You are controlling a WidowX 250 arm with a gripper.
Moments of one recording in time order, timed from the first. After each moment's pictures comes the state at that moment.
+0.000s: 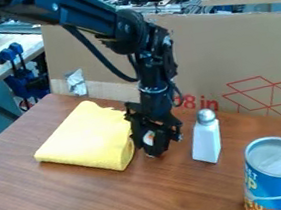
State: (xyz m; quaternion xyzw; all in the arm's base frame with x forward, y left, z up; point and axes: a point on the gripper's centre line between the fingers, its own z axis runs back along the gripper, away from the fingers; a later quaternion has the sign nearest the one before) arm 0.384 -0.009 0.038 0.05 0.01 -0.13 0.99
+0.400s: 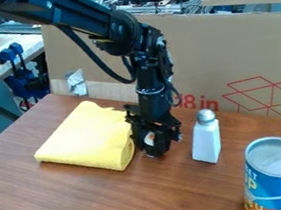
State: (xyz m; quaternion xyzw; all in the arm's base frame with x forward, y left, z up) arm 0.384 -0.019 0.035 0.02 0.00 -0.15 0.99
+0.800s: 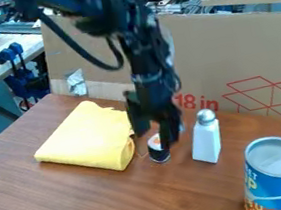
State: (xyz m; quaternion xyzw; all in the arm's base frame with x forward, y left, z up) arm 0.367 -0.017 0.080 0.02 -0.07 -0.17 0.98
